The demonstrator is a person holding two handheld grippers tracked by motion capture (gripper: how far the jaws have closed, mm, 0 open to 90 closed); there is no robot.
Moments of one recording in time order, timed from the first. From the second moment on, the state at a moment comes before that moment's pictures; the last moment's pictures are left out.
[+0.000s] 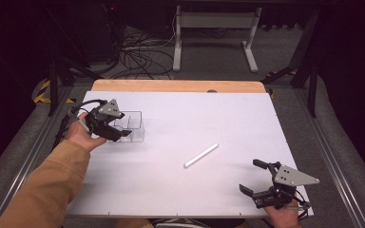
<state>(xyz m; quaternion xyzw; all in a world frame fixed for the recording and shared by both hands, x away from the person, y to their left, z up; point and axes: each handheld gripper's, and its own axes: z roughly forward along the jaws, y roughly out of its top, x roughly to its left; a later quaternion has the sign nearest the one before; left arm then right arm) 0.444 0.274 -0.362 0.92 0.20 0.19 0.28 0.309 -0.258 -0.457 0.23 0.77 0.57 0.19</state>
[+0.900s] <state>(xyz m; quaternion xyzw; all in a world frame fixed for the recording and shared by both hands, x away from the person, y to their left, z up) 0.465 0.258 -0.389 0.95 0.21 0.18 0.17 0.310 -0.259 -0.458 0.23 0.77 0.57 0.19</state>
